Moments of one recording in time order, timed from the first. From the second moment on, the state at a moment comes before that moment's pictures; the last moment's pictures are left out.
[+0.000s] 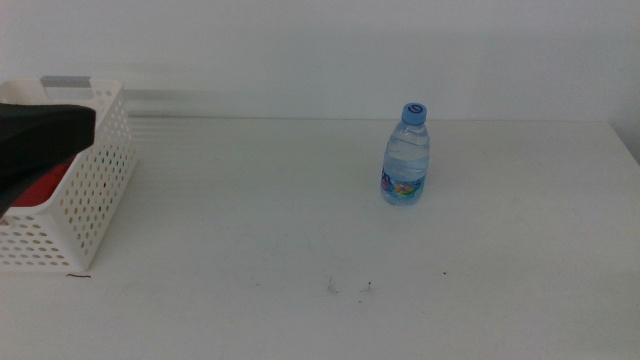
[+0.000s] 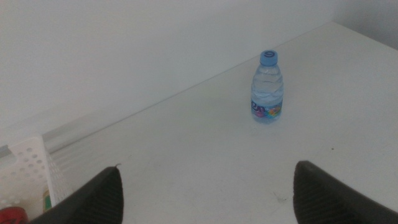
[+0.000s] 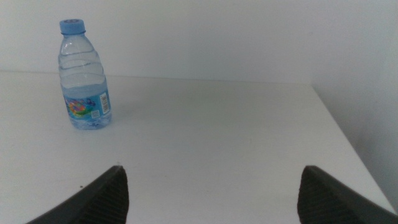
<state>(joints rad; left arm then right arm) -0.27 0.70 -1.05 -0.30 0.86 0.39 0.05 0.00 0.00 -0.05 0.25 0.02</state>
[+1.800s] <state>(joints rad) -0.27 0.70 -1.05 -0.30 0.85 0.39 0.27 1.66 -0.28 -0.14 -1.11 0.10</state>
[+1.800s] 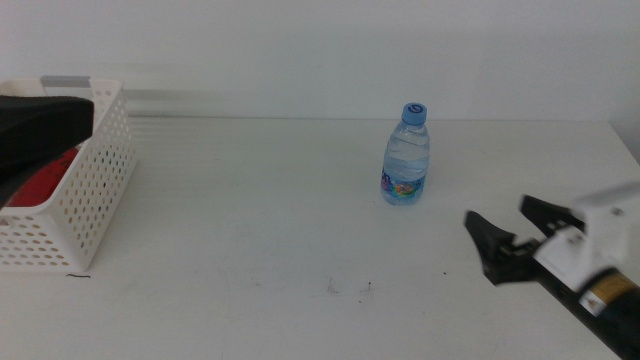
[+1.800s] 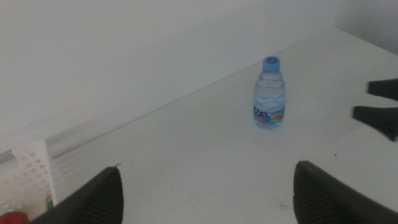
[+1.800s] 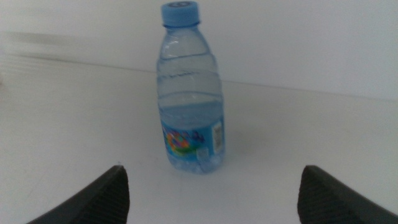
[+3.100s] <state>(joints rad) -0.27 0.70 -1.05 -0.30 0.85 0.39 0.31 2.20 -1.01 -0.24 -0.96 0.10</state>
